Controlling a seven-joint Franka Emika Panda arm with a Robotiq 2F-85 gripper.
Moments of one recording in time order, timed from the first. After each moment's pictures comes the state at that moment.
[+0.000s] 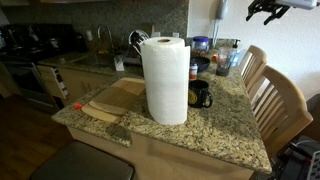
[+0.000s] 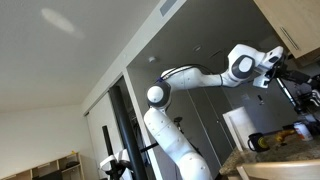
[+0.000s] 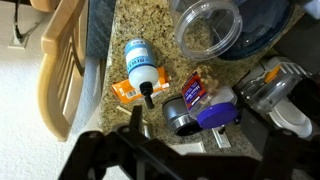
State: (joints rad) arm -0.27 -0.33 -0.12 -2.18 -0.09 2.51 0.42
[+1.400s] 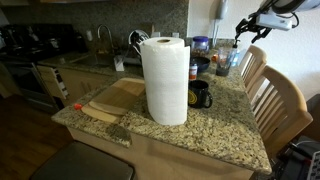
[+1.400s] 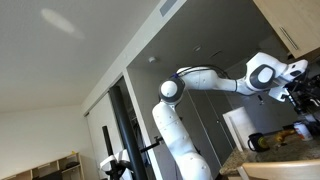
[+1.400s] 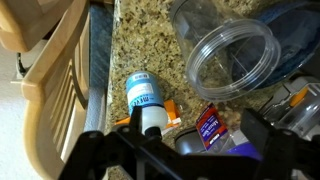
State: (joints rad) arm -0.24 -0.14 -0.15 -2.17 -0.05 2.58 0.46
